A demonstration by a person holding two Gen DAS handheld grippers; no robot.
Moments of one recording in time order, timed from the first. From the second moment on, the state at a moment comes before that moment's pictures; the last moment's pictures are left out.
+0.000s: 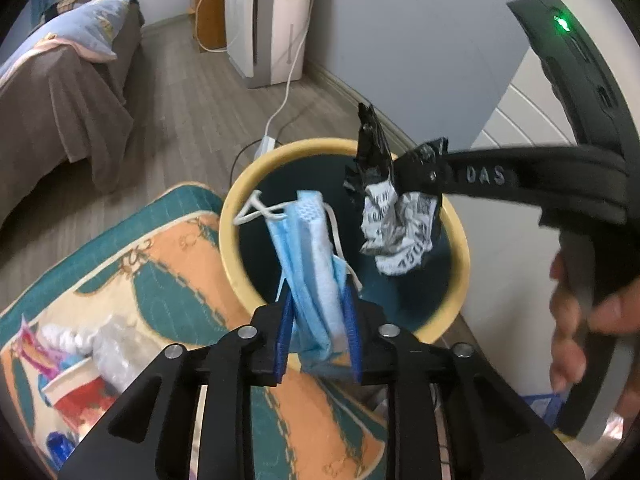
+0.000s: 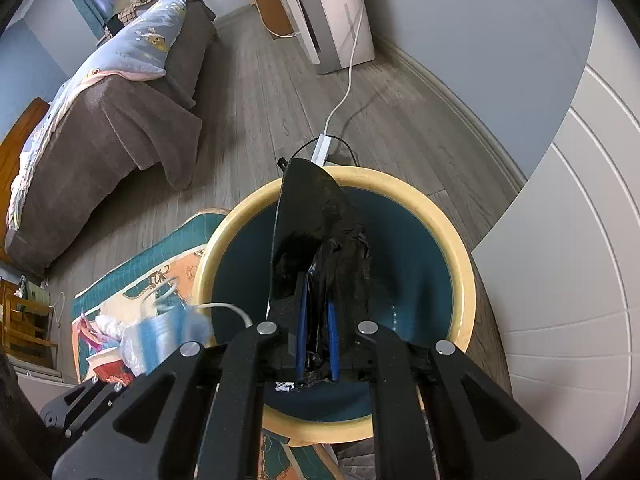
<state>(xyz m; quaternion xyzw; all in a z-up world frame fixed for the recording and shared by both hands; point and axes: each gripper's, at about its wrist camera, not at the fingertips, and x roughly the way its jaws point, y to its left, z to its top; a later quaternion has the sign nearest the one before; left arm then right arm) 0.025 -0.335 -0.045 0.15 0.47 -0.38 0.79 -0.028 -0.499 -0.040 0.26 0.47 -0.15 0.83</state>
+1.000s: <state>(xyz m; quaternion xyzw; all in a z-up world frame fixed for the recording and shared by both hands) 0.038 -0.174 0.005 0.12 0.42 -0.23 0.87 -0.016 -0.421 0.018 0.16 0.45 -0.16 0.86</state>
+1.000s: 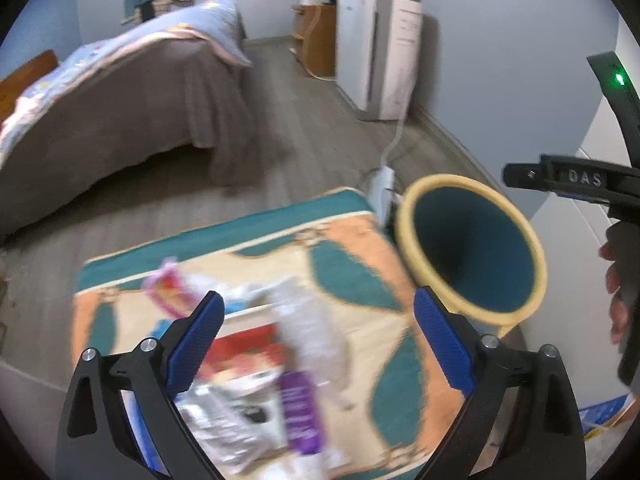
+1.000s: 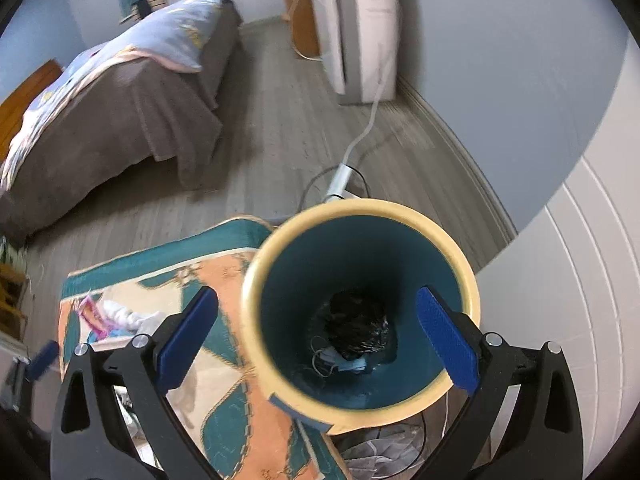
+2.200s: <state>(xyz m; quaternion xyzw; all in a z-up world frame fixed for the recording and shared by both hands) 0.029 0.047 -0.067 0.07 0.52 -0.08 0.85 0.010 -0.204 -0.033 0.11 0.55 -0.06 0.83</state>
